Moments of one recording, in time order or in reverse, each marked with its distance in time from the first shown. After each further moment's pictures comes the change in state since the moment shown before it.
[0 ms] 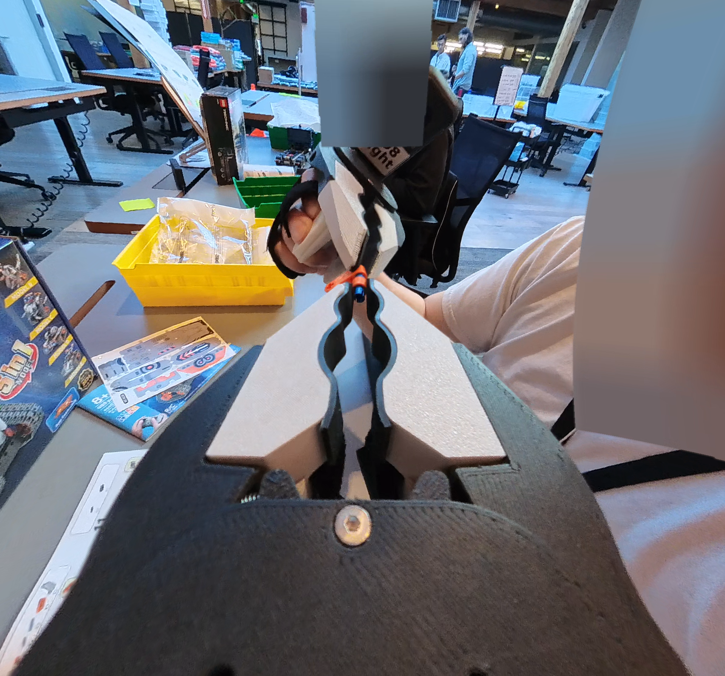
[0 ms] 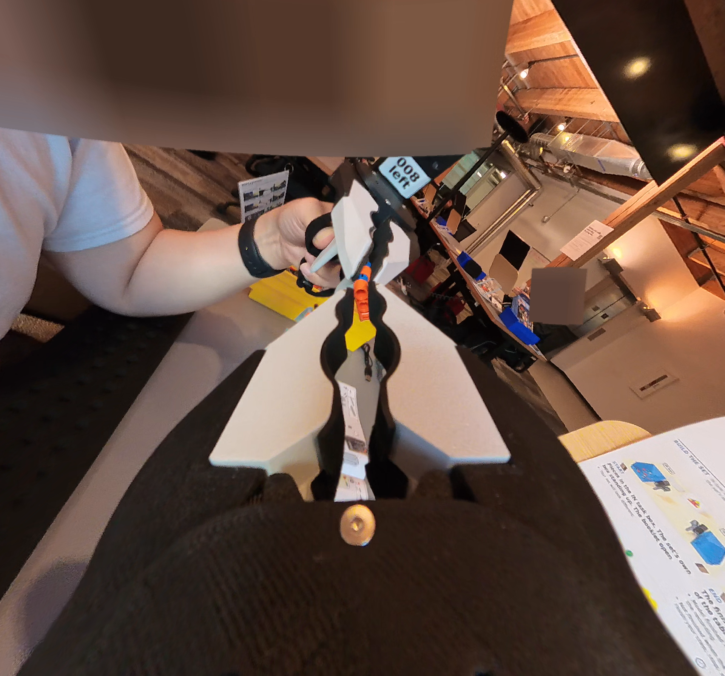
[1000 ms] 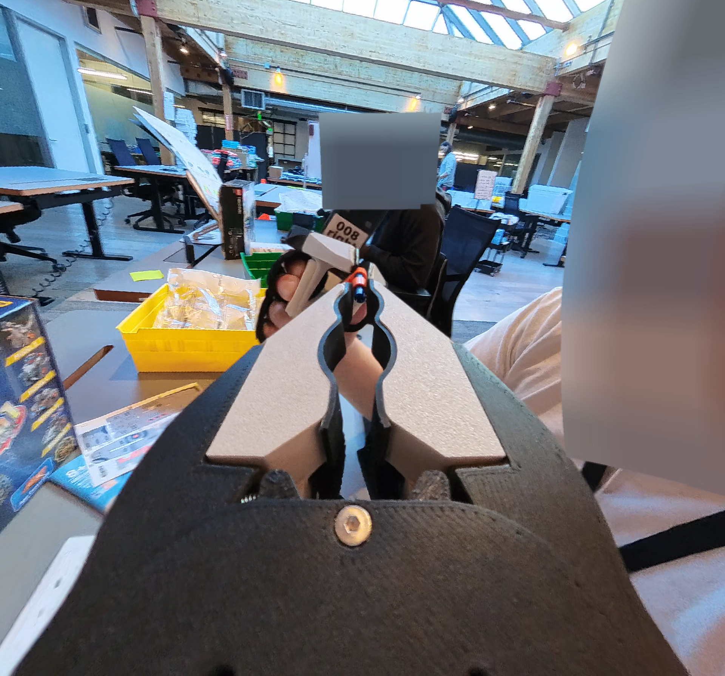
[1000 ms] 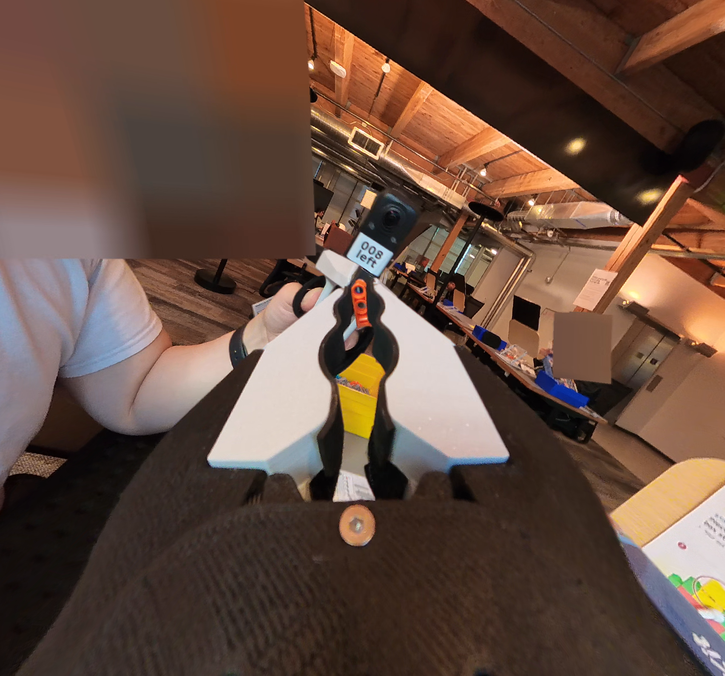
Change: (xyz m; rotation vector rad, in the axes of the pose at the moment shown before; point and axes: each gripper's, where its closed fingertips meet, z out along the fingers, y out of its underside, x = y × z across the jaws) left arm -0.007 -0.030 -0.002 0.237 0.014 -0.019; right arm 0.027 -0.017 -0.004 0.323 0.052 0.207
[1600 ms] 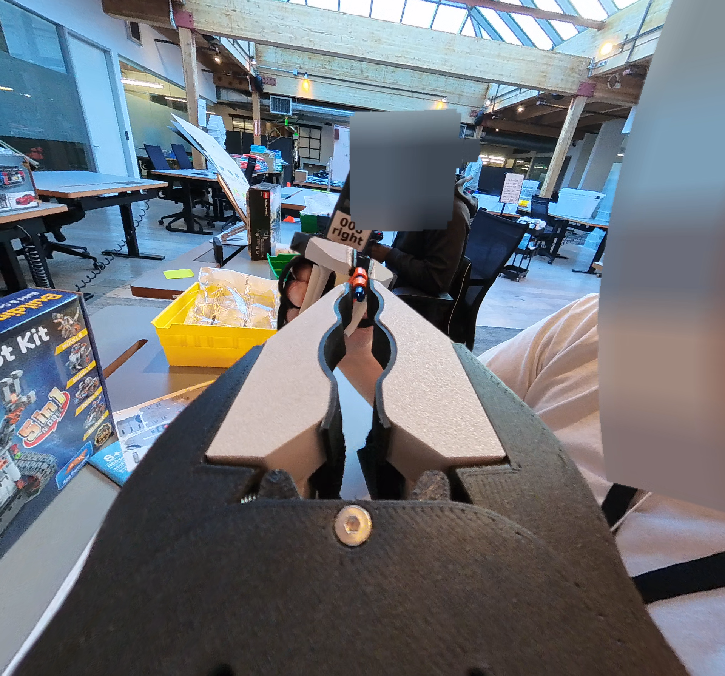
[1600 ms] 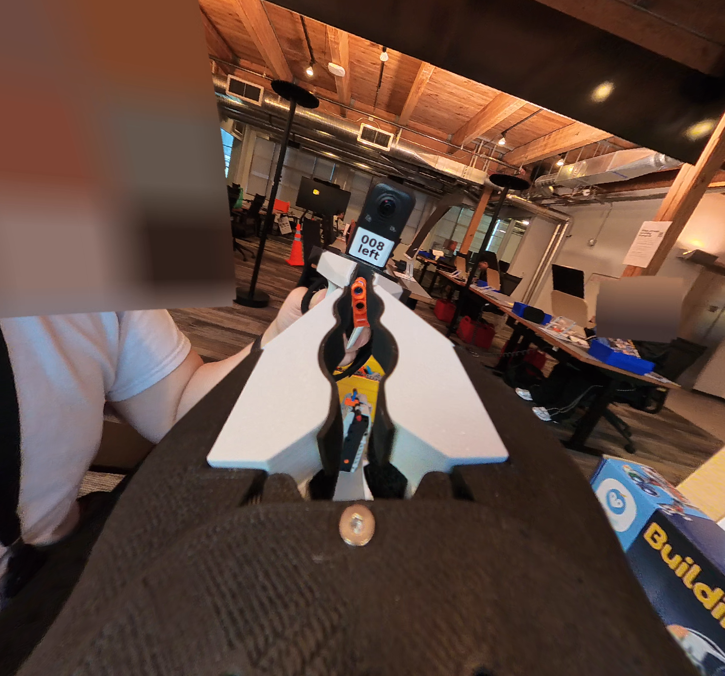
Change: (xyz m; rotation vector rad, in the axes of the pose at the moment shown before) left arm -0.014 -0.001 -0.003 0.009 -0.073 0.016; right arm 0.013 0.008 -0.001 -0.013 -0.015 0.182
